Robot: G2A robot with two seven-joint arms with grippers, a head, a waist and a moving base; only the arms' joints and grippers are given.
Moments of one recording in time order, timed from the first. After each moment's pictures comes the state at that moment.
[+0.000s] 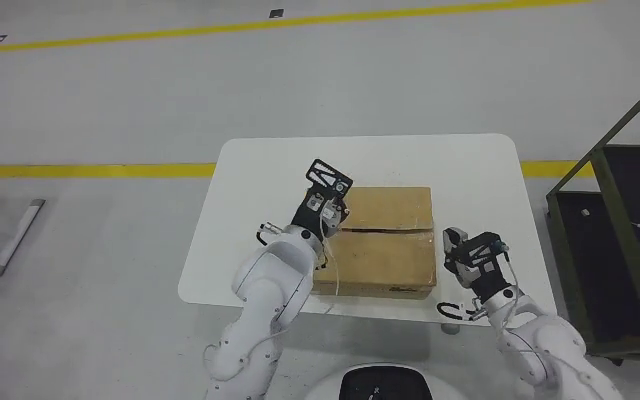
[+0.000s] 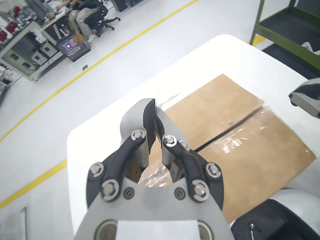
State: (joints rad) left arm 1.06 -1.43 -1.19 -1.91 1.63 -0.27 -0.71; right arm -1.59 -1.27 1.41 -1.84 -1.34 -0.14 0.07
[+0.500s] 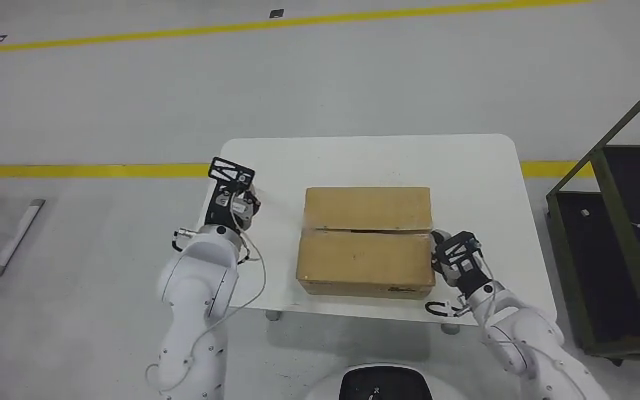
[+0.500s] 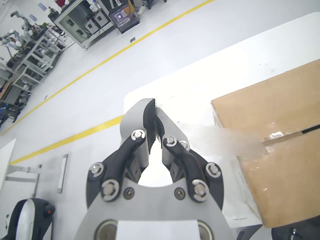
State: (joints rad) left arm 1.12 -1.39 -1.50 -1.94 1.74 -0.31 -0.71; right arm -1.53 -1.27 1.36 -1.77 -1.40 -0.12 0.10
